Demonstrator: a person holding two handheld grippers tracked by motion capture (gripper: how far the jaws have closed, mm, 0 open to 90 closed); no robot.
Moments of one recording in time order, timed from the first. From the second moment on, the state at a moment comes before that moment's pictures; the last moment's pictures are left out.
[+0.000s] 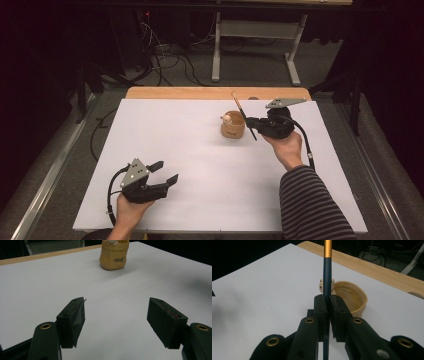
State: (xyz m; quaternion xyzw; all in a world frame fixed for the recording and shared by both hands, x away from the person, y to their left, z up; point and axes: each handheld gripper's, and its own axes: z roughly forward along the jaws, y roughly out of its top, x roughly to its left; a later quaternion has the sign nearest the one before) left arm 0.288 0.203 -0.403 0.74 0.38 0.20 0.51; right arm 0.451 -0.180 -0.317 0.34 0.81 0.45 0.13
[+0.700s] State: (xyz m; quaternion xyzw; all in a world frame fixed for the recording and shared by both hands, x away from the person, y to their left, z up) left arm 0.288 0.203 -0.404 0.74 0.38 0.20 0.51; right arm 0.470 -0.169 -0.316 0.34 0.81 0.45 0.14
